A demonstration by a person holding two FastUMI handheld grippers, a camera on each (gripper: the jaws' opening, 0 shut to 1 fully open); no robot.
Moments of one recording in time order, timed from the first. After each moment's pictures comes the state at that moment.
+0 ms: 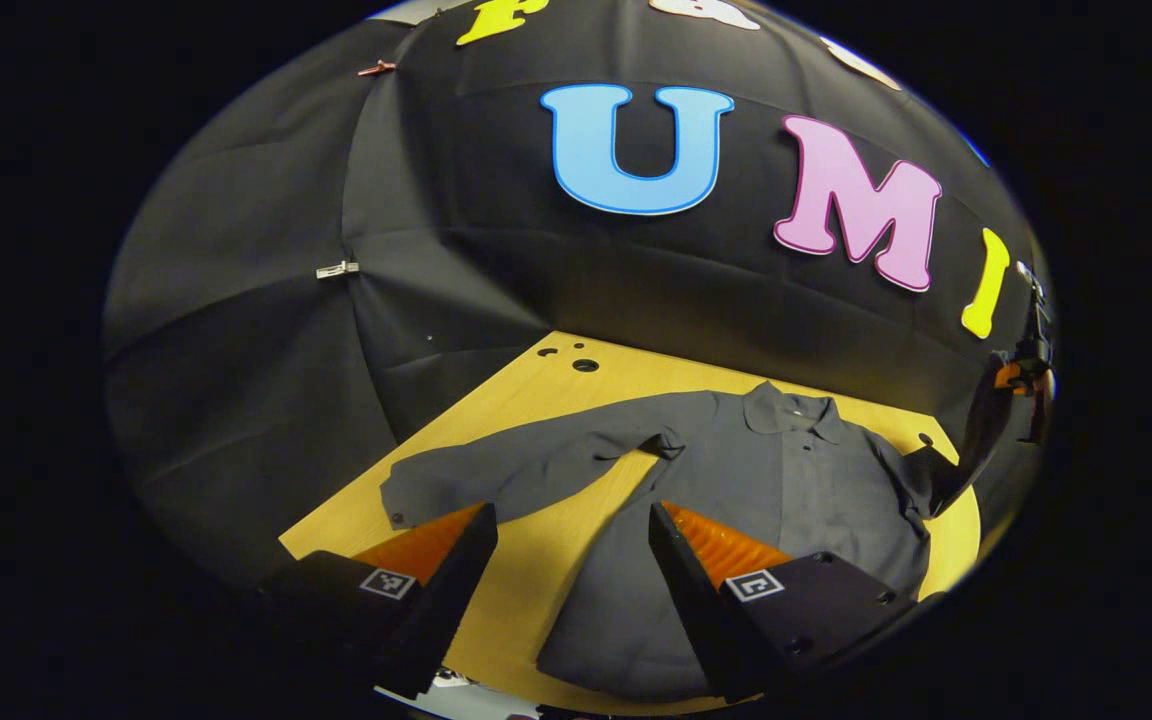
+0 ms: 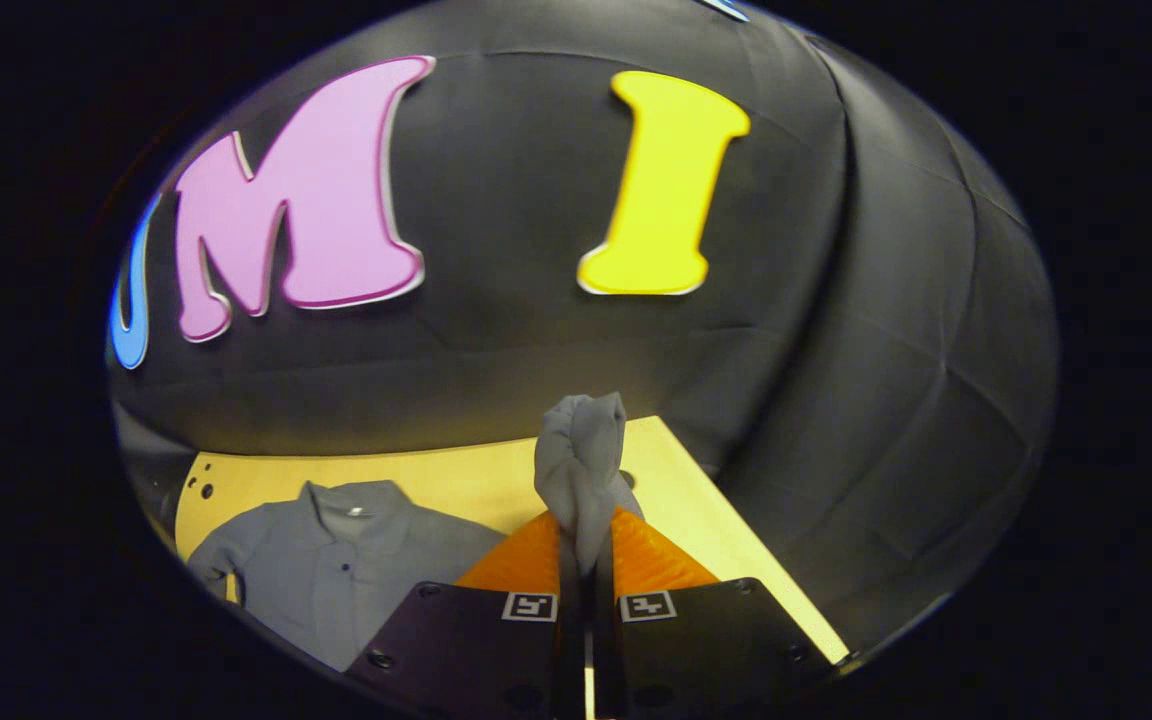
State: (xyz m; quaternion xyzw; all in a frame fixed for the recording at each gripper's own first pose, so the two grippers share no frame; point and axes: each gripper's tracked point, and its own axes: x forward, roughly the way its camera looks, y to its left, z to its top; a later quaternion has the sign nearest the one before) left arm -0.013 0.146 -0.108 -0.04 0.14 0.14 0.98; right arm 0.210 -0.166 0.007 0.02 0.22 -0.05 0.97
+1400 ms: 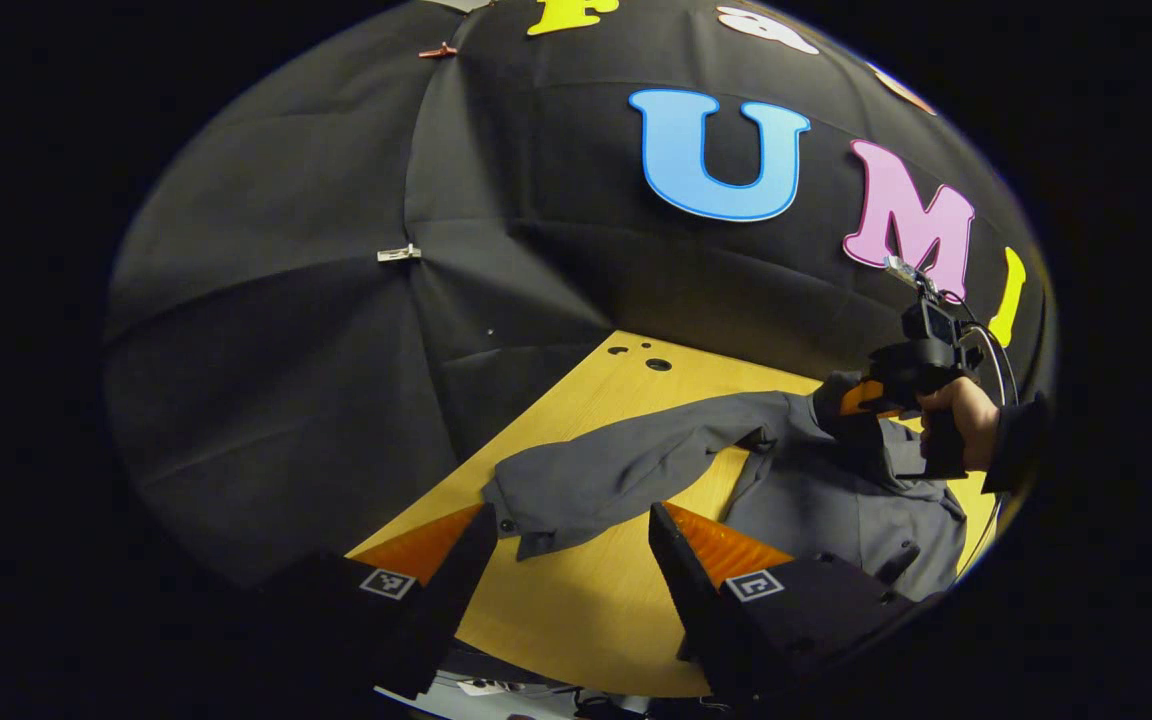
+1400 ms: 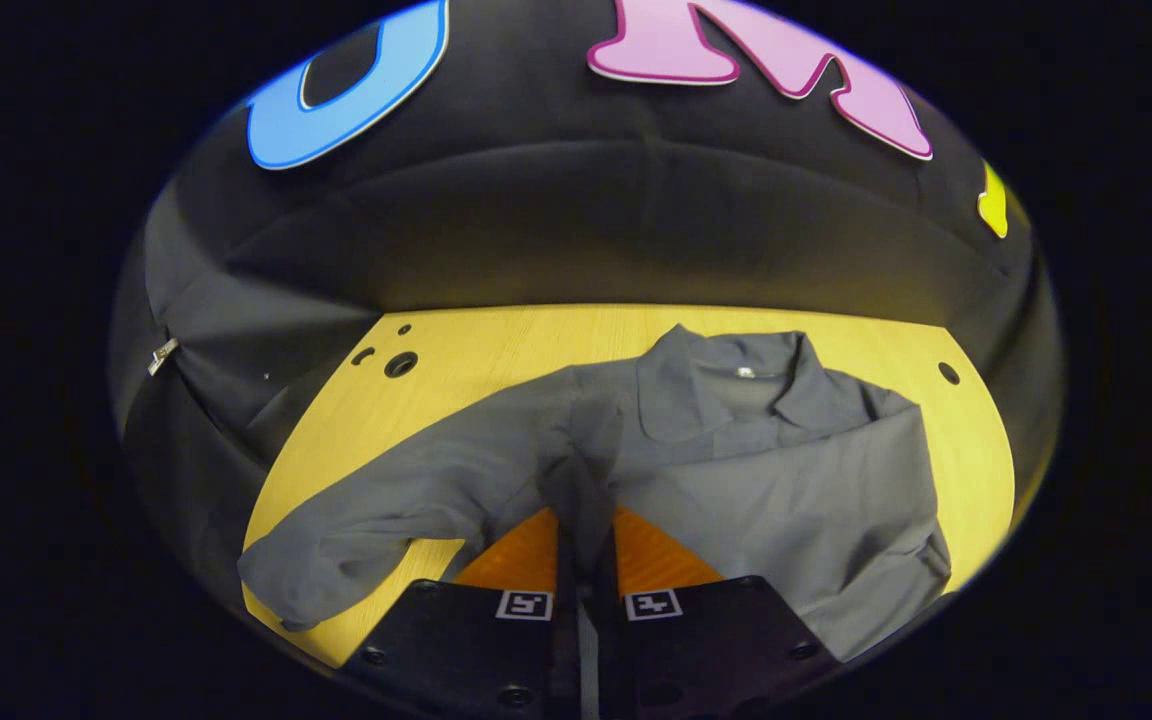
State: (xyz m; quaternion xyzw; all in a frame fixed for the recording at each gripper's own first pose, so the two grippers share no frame) left arm -0.049 0.268 -0.130 -0.05 0.13 0.17 0.97; right arm 0.102 0.232 -0.115 0.00 0.36 0.16 0.92
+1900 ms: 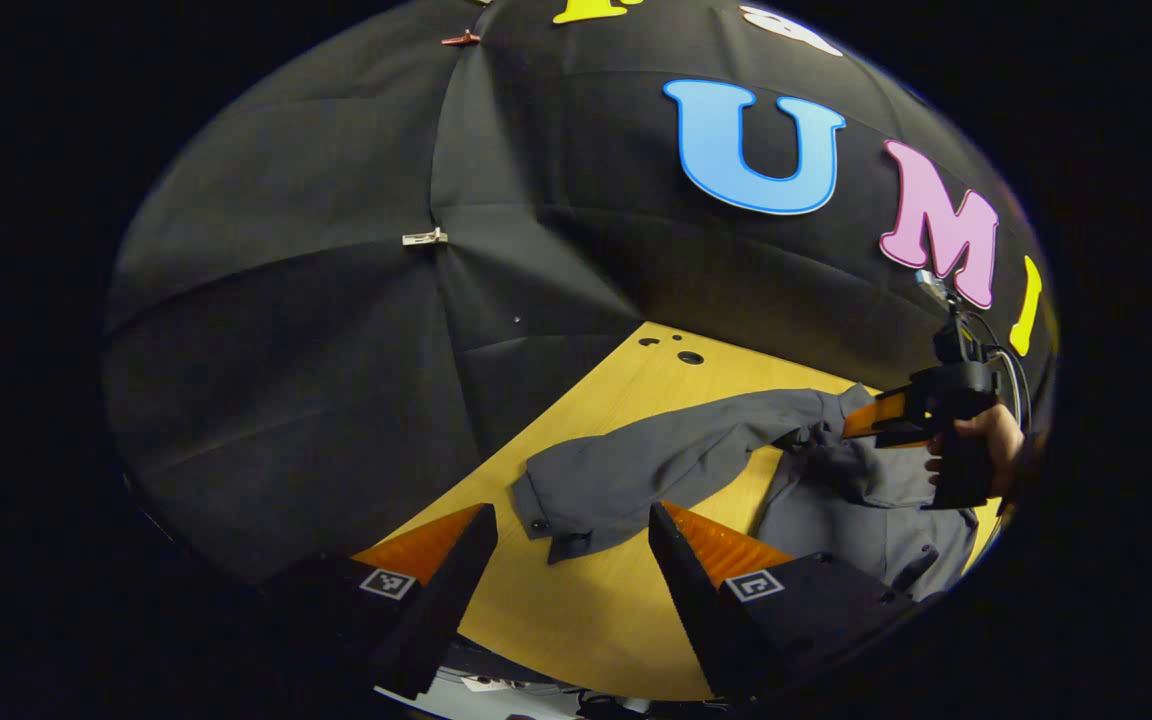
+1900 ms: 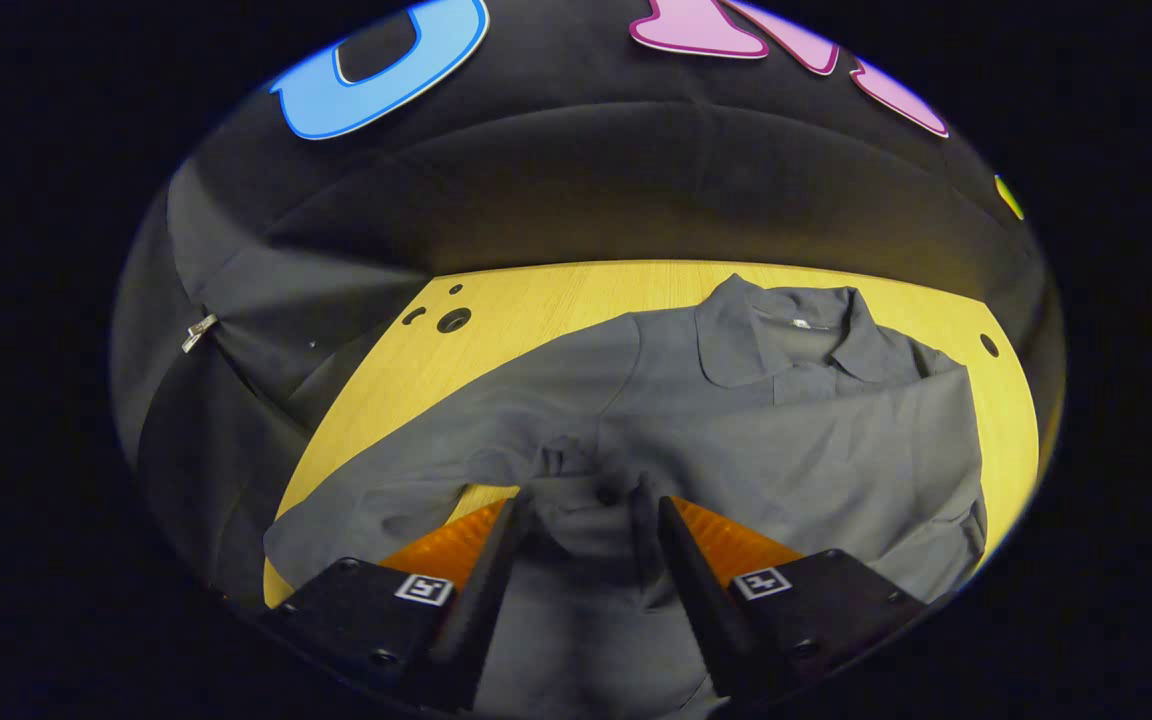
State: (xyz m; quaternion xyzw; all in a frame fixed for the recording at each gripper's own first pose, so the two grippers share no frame) left arm -0.038 0.304 -0.142 -0.08 0.14 0.21 0.96; right arm 0.049 0.249 -0.120 0.02 0.39 0.22 0.89
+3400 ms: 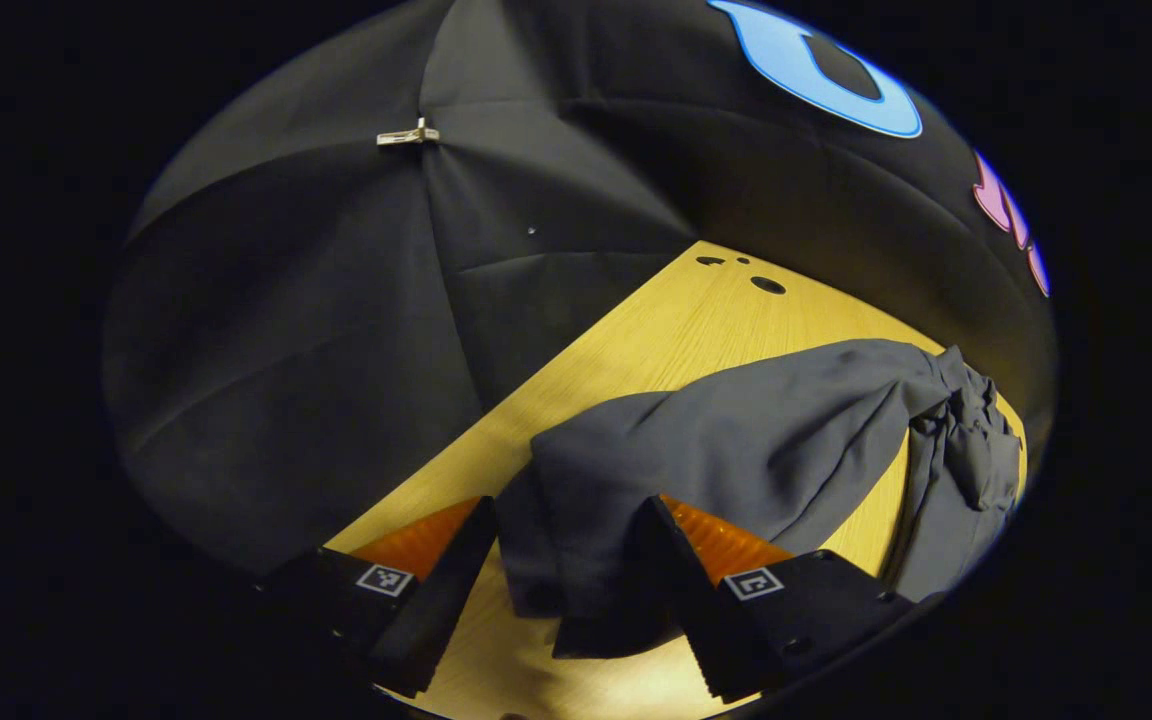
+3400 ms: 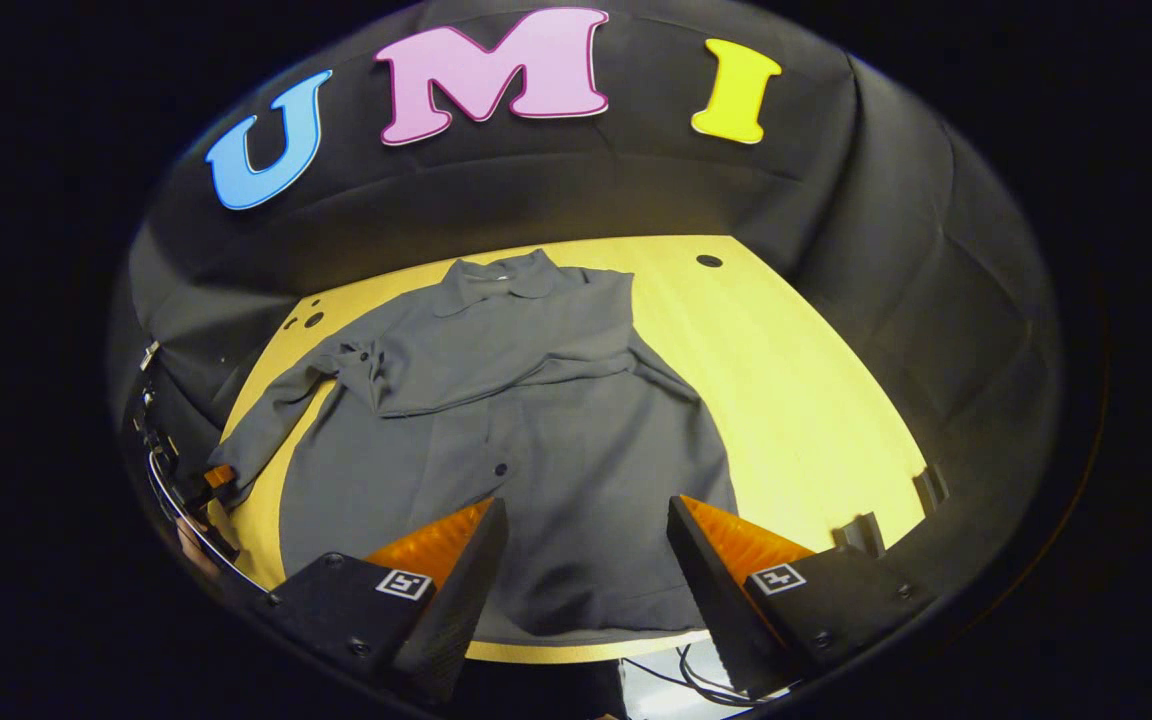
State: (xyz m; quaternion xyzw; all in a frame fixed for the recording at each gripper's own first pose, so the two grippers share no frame) left arm 0.089 0.370 -0.246 -0.06 0.25 0.23 0.94; right arm -0.135 -0.063 -0.070 0.03 0.38 0.00 0.92
